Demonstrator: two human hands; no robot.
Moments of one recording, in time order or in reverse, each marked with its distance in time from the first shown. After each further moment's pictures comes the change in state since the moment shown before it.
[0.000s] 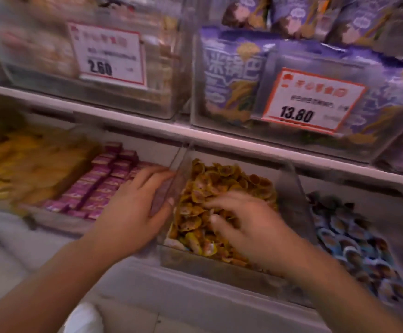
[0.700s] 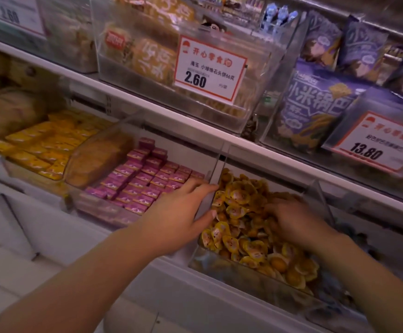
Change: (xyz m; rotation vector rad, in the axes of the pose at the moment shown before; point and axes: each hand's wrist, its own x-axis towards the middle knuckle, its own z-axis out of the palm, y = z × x) left_hand -0.007 -0.017 -0.003 -0.126 -0.115 0.009; right_hand 0.042 0.077 -0.001 -0.646 -0.392 0.154
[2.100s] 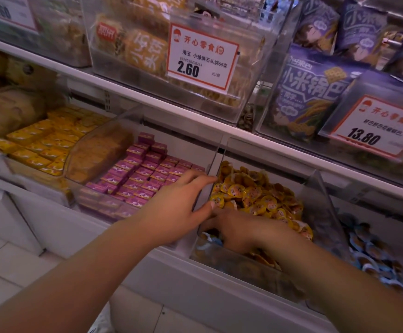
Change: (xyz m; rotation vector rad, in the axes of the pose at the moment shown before) left_hand 0.001 -0.002 0.001 -0.054 0.009 -0.005; right_hand 0.029 -0.108 -0.003 0.250 -0.415 -0.313
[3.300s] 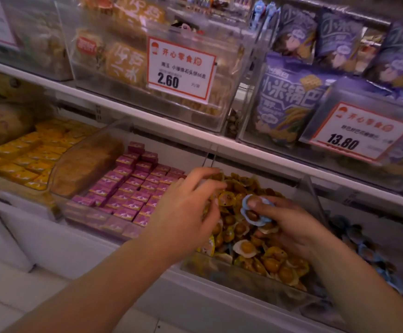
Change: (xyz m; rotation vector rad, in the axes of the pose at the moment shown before) left_hand 0.007 0.037 0.009 0.006 0.281 0.158; right_hand -0.080 0.042 -0.005 1.531 0.588 0.252
